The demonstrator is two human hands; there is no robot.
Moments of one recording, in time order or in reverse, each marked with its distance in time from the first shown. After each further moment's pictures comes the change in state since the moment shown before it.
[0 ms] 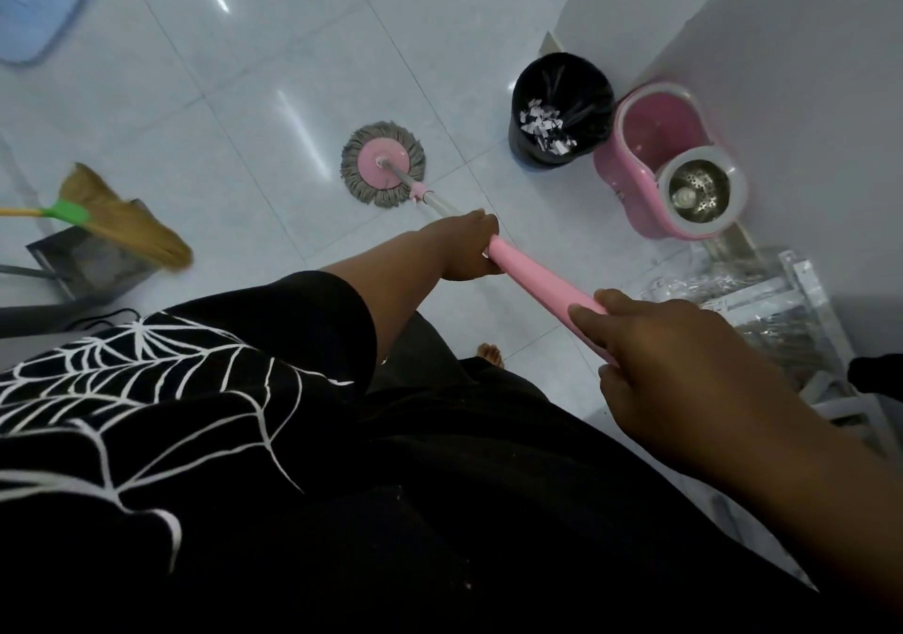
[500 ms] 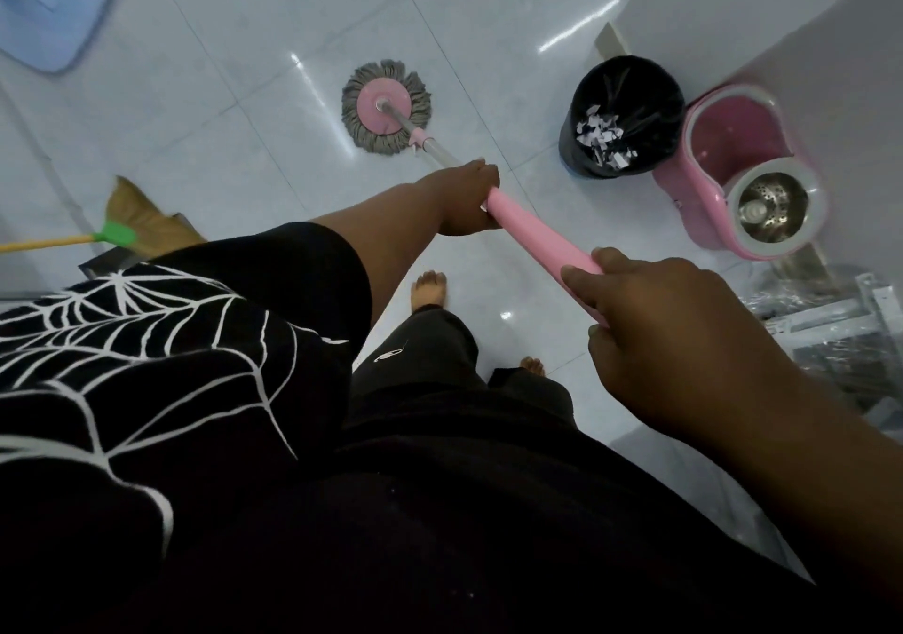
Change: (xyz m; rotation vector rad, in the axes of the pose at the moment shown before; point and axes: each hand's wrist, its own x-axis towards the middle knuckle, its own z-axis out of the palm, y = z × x) left_hand 0.052 -0.131 -0.127 0.030 -0.007 -0.040; right_hand 0.159 -0.048 -0.079 0.066 0.052 -0.016
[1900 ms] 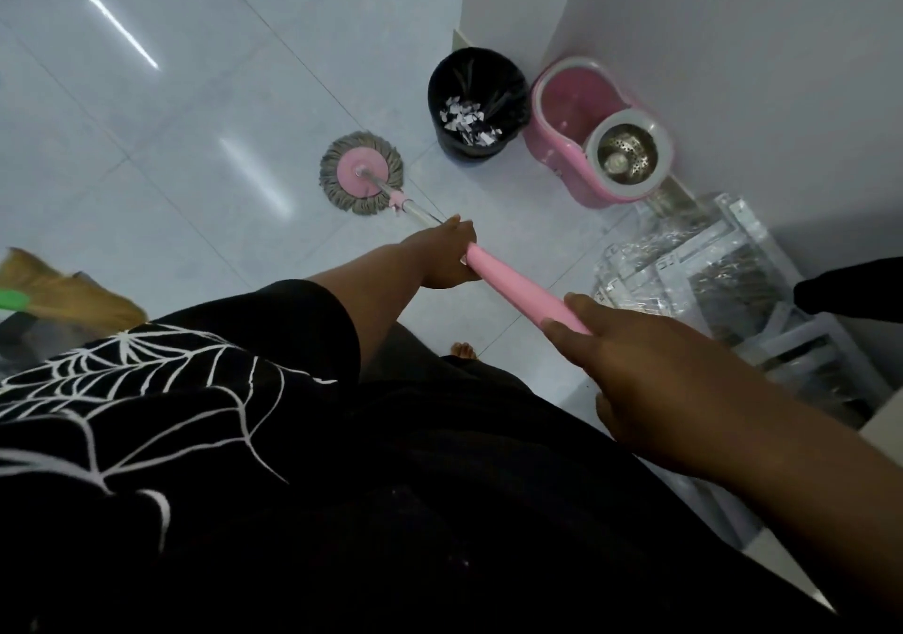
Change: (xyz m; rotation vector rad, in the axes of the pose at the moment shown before) left_hand -0.005 0.195 0.158 0.022 -0.101 0.115; right_hand -0.218 0.117 0.104 0.024 -0.142 0.035
